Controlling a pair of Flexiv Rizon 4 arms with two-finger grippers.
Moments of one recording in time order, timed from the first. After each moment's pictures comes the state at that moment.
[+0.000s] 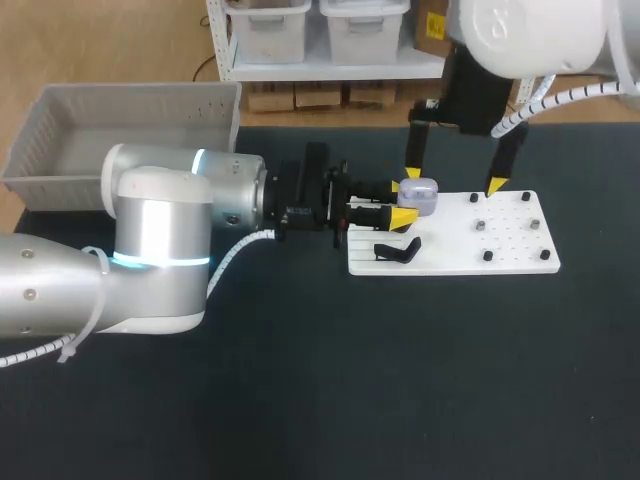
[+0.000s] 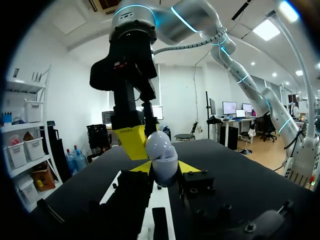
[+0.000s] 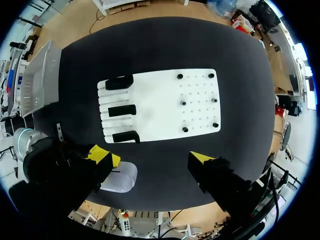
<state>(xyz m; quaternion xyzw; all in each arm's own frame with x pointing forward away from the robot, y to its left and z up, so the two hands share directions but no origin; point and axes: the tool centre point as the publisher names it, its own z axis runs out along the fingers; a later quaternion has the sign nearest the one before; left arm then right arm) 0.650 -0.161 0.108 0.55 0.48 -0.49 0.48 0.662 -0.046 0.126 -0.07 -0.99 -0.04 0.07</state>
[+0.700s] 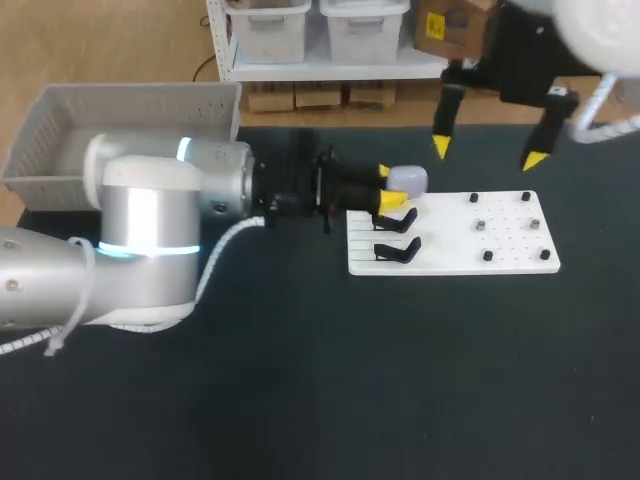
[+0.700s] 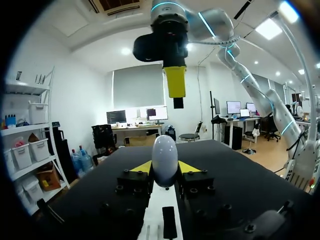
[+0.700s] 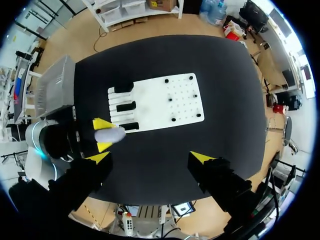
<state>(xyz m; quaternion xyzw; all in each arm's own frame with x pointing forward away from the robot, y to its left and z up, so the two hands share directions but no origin) 0.665 -0.142 0.128 0.54 0.49 -0.47 0.49 0.623 -0.065 0.213 -0.10 -0.99 -0.06 -0.01</state>
